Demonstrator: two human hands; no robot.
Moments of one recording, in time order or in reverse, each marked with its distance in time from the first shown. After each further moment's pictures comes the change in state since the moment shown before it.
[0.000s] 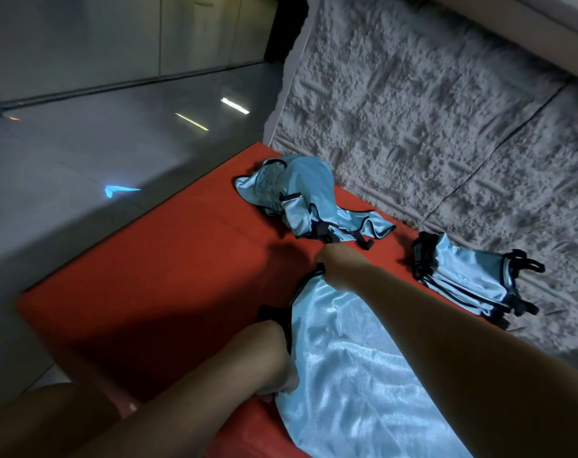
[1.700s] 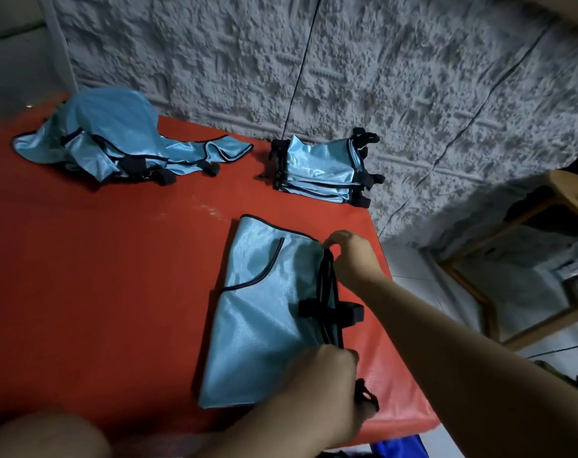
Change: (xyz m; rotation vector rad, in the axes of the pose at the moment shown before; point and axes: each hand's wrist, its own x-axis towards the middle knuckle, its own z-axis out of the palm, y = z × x) left_hand -0.052 0.209 0.228 0.213 0.020 0.723; right_hand -0.247 0.217 0.136 0.499 0.360 0.552
